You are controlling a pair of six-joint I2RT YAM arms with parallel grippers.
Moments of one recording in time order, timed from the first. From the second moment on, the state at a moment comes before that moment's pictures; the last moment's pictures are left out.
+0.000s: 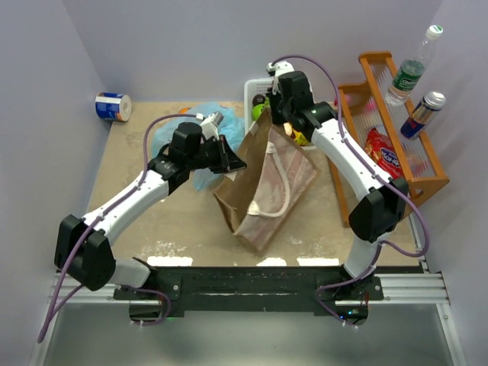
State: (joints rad) left arm -0.51 1.40 1.10 -0.16 0.45 -0.66; right arm 0.49 1.81 1.86 -0.59 0.19 0.08
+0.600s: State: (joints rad) left arm -0.53 1.43 1.11 -0.15 0.35 -0.62; right arm 0.49 1.55 1.75 -0.67 0.19 0.12
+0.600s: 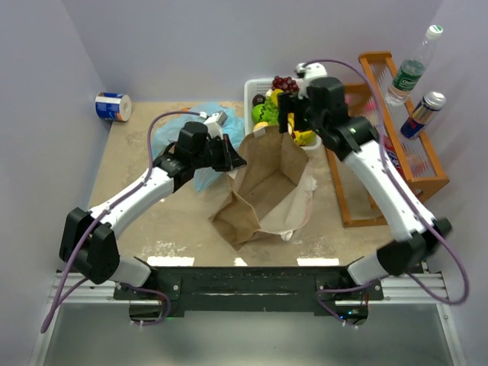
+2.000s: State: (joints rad) left arm -0.53 1.46 1.15 -0.18 0.35 -0.28; right arm -0.29 1.11 1.24 -0.42 0.29 0.22
